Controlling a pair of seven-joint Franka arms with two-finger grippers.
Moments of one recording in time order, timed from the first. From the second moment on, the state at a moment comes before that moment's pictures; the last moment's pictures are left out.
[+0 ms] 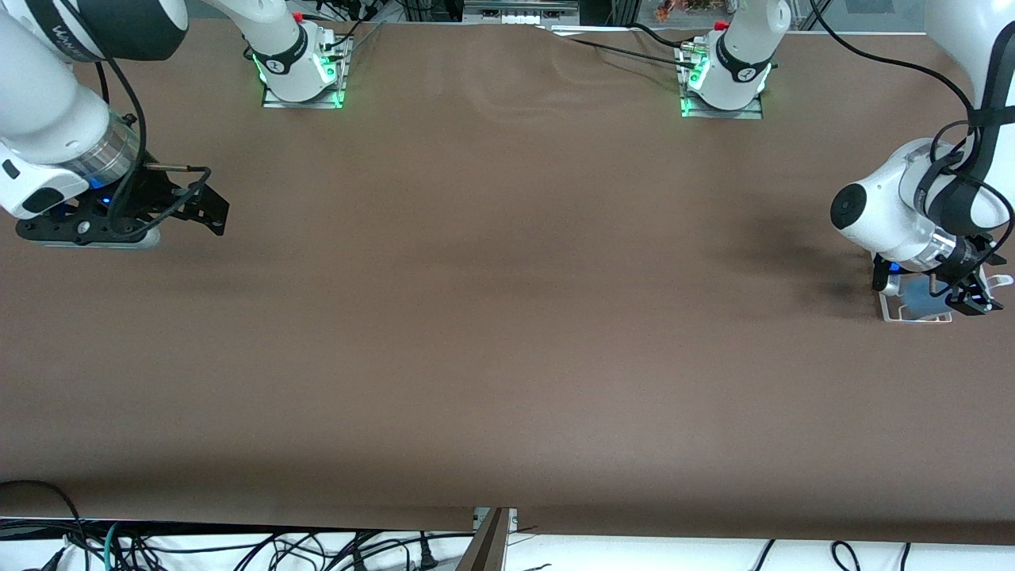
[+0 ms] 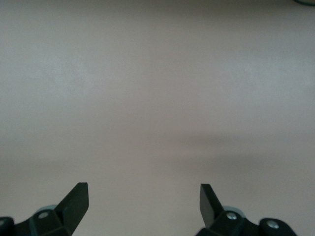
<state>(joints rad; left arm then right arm) 0.13 0.29 0.11 -2.15 1.68 2.17 0.80 0.32 0.09 -0.15 -1.59 -0.05 1.70 0.19</state>
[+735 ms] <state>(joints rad) 0.10 0.12 0.10 -1.99 1.01 2.12 0.79 0.23 0.10 -0.07 -1.59 -0.04 1.69 0.19</state>
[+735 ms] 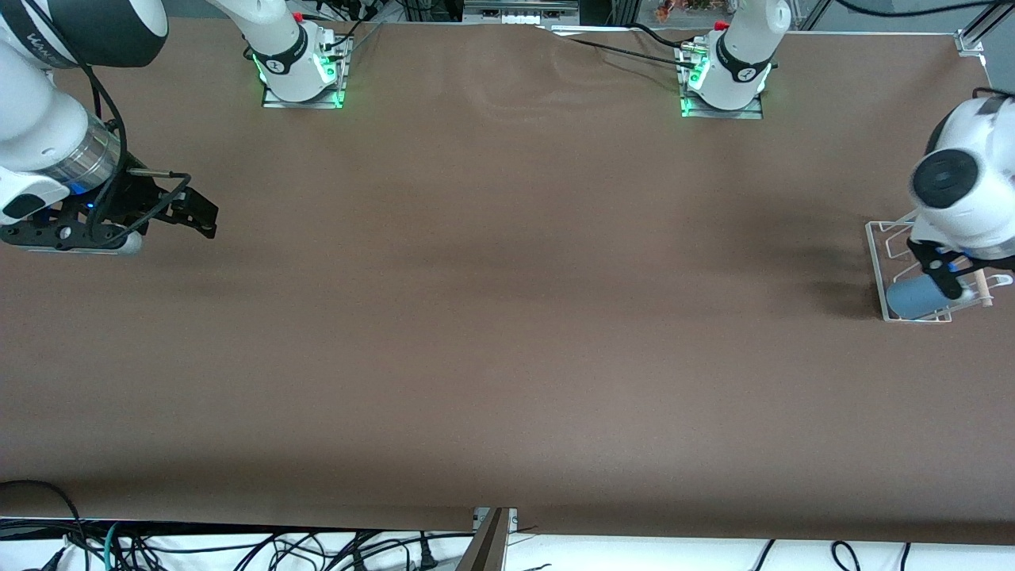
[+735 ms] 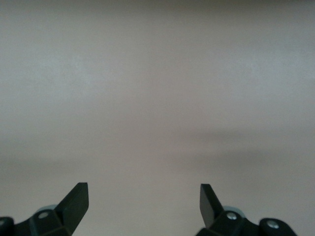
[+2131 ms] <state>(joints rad) 0.01 0.09 0.04 -1.54 -0.07 1.49 0.15 0.24 0.10 -0.06 -1.56 -0.03 1.59 0.19</state>
